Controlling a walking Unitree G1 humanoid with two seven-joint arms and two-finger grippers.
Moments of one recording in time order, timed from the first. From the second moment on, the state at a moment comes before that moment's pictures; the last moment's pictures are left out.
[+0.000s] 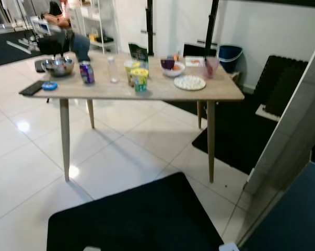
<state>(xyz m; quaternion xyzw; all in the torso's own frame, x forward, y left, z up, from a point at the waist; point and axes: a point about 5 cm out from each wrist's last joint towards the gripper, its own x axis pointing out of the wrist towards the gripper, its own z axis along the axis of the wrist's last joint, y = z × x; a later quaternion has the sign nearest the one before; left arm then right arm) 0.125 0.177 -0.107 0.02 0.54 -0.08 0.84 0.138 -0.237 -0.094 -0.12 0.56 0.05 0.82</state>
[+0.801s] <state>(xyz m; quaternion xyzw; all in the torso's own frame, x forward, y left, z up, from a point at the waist) 0.125 0.179 -0.107 0.03 0.54 -0.06 0.84 0.134 -0.232 -0.097 -0.12 0.56 0.04 0.82</state>
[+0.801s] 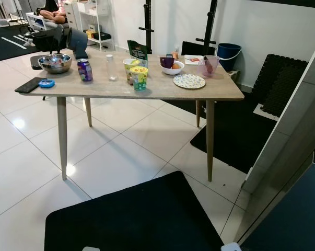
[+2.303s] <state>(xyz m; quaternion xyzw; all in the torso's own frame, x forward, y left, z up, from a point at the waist) 0.124 0.185 -0.107 0.04 0.54 -0.07 0.84 0.127 -0.248 -0.095 -0.13 0.57 0.04 0.81</state>
